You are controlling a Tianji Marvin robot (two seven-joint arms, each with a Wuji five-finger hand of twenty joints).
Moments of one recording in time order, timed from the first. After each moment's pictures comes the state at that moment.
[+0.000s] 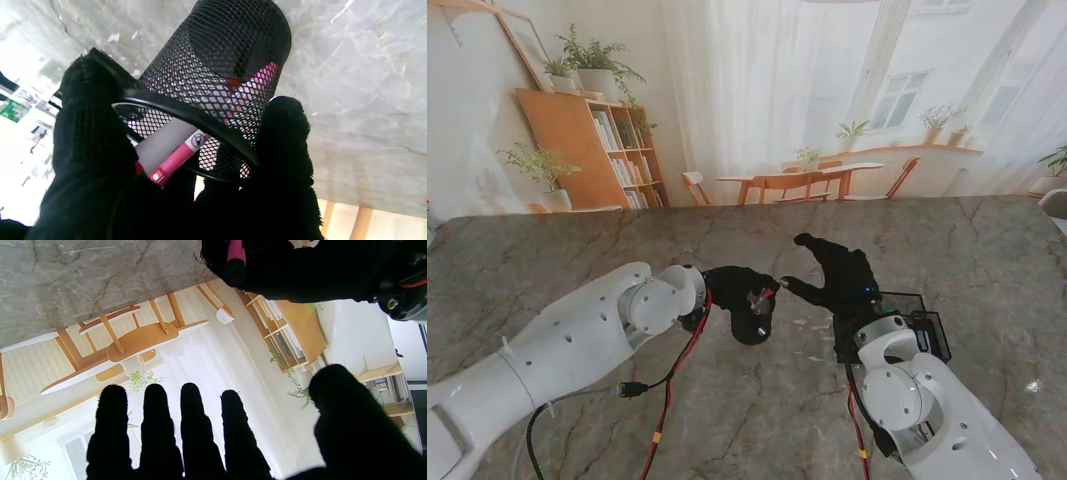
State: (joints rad) left arm 0.85 -1.14 -0.48 -1.20 0.41 -0.14 -0.28; right arm -1.62 -1.12 1.22 -1.72 -0.80 -0.02 -0.25; left_hand 0.85 -0.44 -0.14 0.06 0.32 0.20 0.51 1.17 0.45 0.32 0.44 0.96 0.57 0.44 0.79 1.12 0.77 0.09 1.26 0.71; right_hand 0.43 -0.32 0.49 -0.07 0.34 0.13 0.20 0.72 0.55 0.23 0.15 0.51 0.45 0.24 0.22 0.38 0.09 0.37 0.92 0.39
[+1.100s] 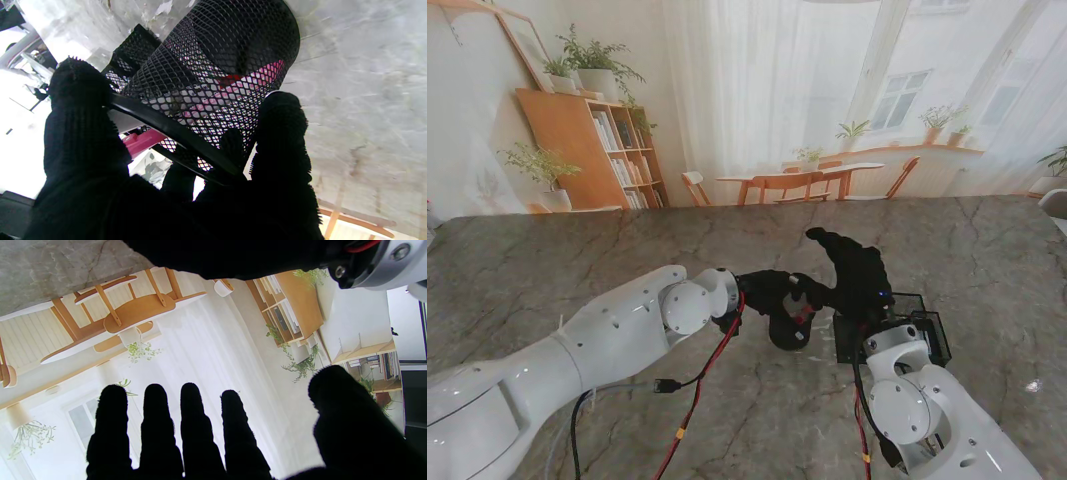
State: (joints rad) left arm 0.76 -1.32 -0.34 -0.93 0.26 -0.33 -0.16; right arm -1.69 -1.13 1.26 -1.77 -0.84 -0.05 -0.36; left_hand 0.81 -0.44 -0.14 0.06 0.33 0.18 0.51 1.12 0.46 0.32 0.43 1.15 0.61 0.45 0.91 1.13 0.84 0.06 1.22 0.71; right_hand 0.43 -0.31 0.49 -0.07 0.34 0.13 0.20 0.71 0.55 0.23 0.15 0.52 0.45 0.24 0.22 0.38 0.09 0.37 0.92 0.39
